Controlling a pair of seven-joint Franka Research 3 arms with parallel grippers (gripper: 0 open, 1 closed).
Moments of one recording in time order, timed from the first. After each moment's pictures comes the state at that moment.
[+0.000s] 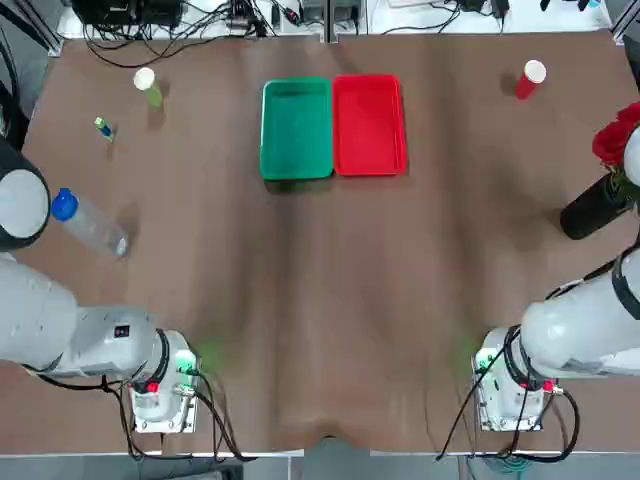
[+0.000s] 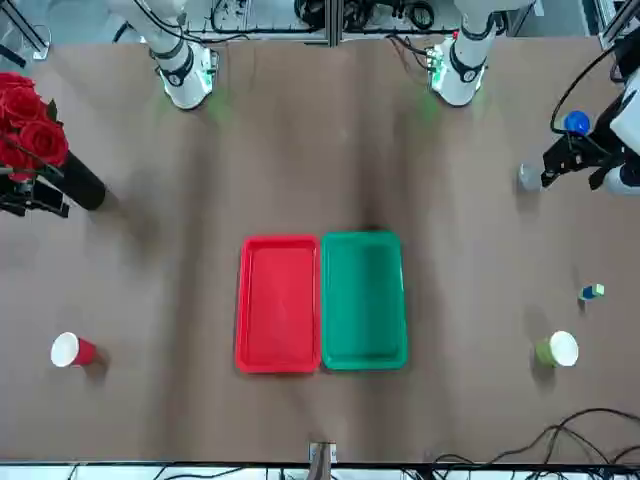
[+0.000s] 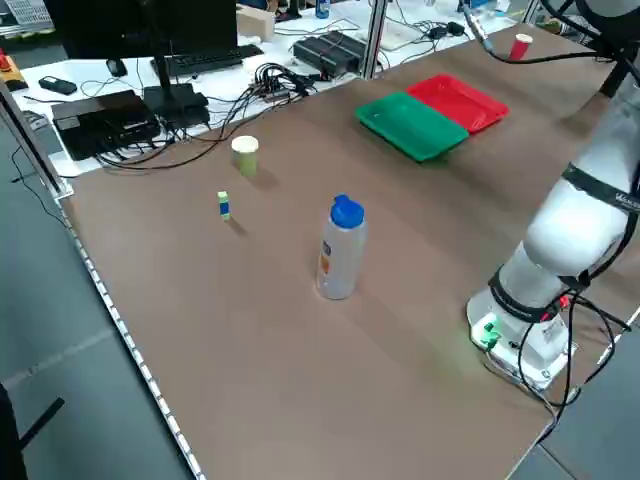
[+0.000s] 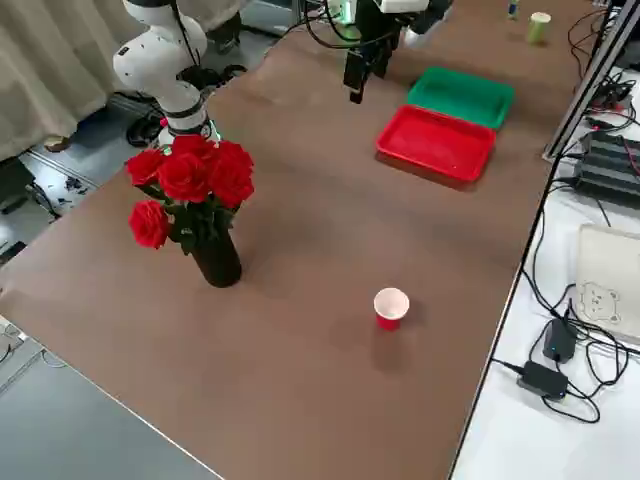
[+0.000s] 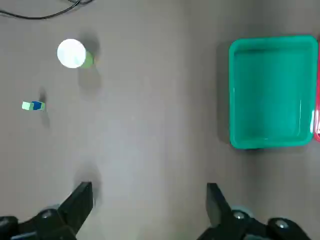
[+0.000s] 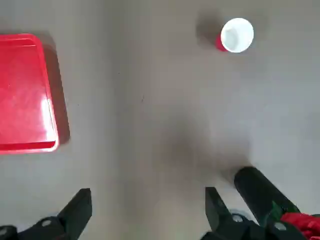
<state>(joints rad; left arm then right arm) 0.06 0.05 -0.15 -1.45 -0.01 1.53 -0.04 -0.09 0.21 0.02 -1.33 0.00 1.44 -0.03</state>
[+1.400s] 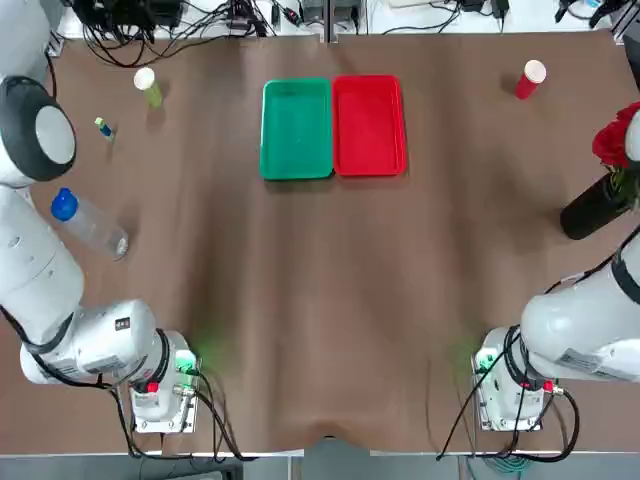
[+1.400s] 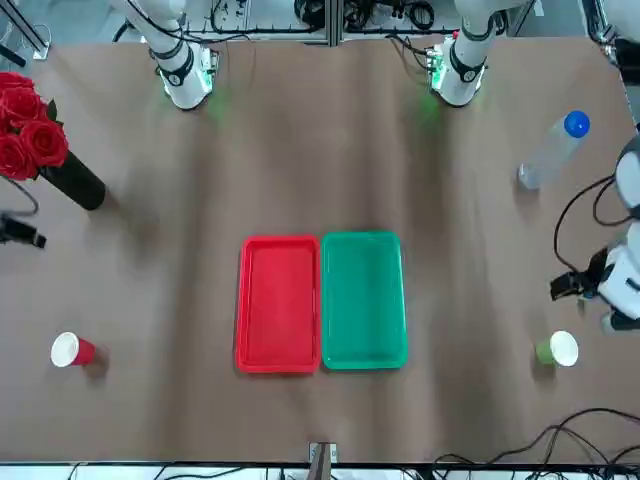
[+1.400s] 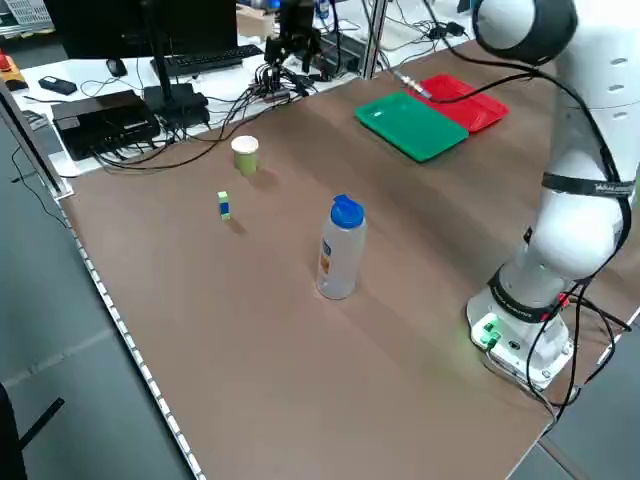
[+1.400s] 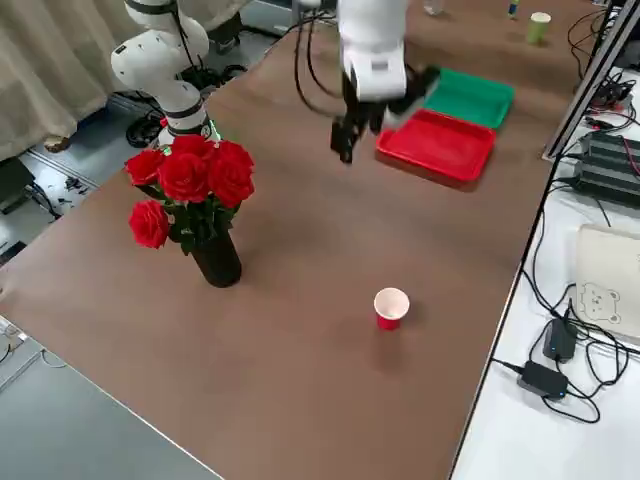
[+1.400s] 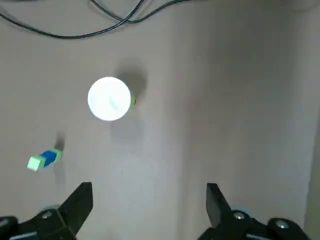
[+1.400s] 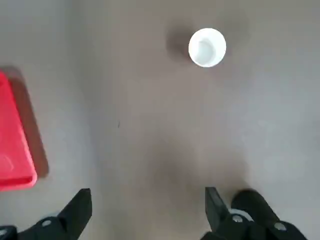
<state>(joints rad) 0.19 0.45 -0.14 -1.46 0.13 2.00 -0.04 -0.22 0.37 -0.01 -1.36 0.07 1.64 -0.09</state>
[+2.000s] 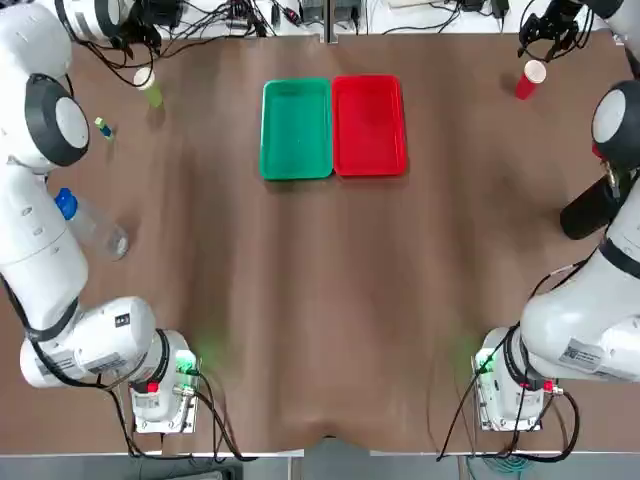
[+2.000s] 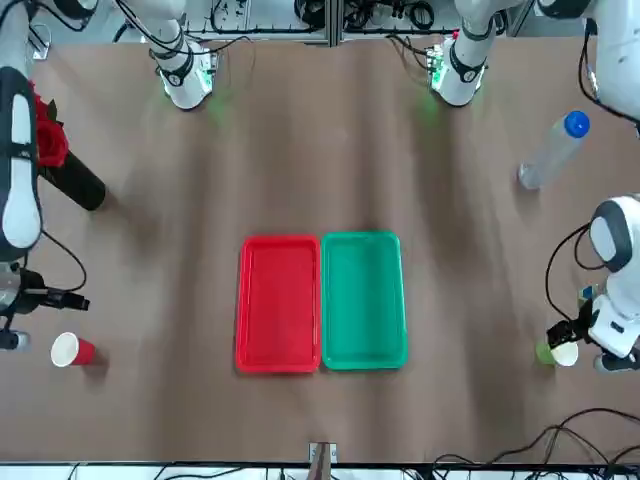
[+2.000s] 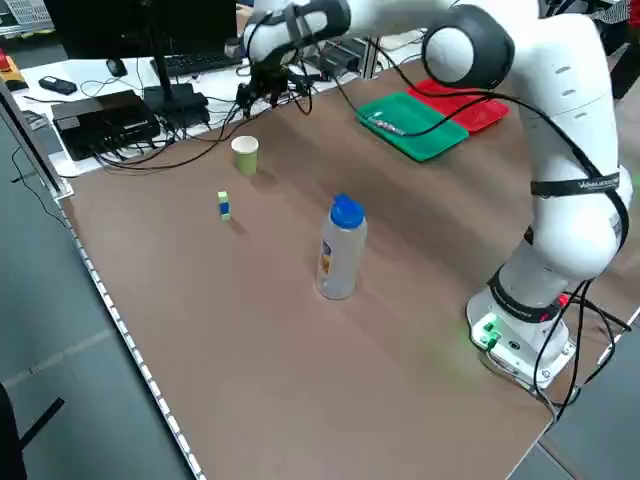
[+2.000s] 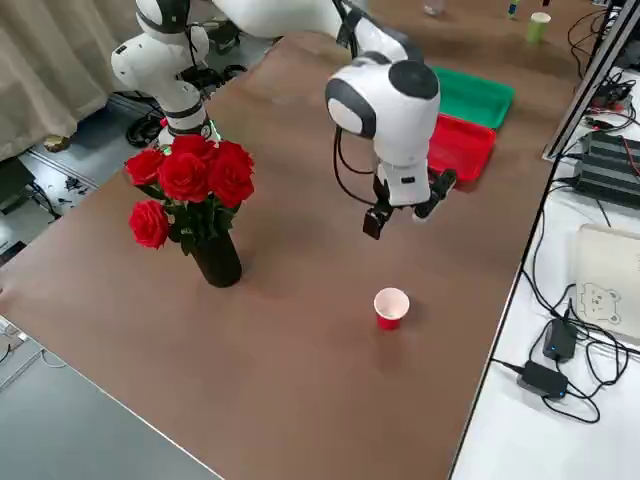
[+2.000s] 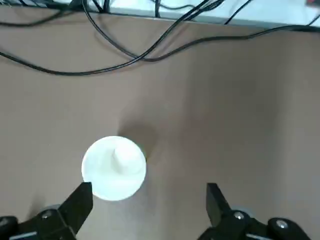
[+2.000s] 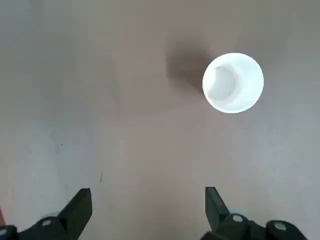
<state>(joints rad) 0.25 0.67 -0.13 -1.43 0.13 2.33 -0.03 -0.21 0.60 0.00 -1.36 0.07 1.93 -0.10</state>
